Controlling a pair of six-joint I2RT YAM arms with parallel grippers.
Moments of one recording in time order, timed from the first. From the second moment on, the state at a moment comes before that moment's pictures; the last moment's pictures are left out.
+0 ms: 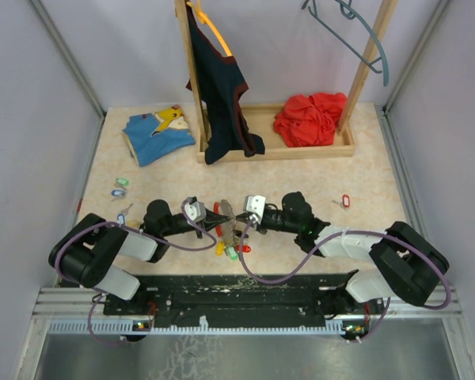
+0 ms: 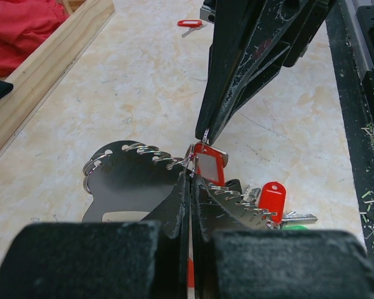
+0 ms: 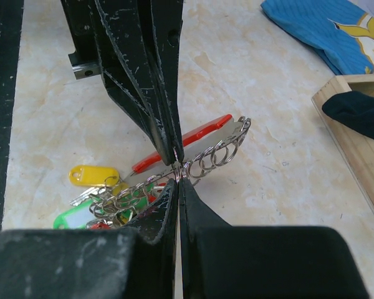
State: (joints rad) left arm -0.50 1.51 0.22 1.26 0.84 0.16; right arm 0.78 1.35 0.44 0.68 -0.51 -0.38
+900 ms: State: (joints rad) left arm -0.50 1.51 0.21 1.30 0.87 0.16; right arm 0.78 1.35 0.44 0.66 -0.50 -0.34
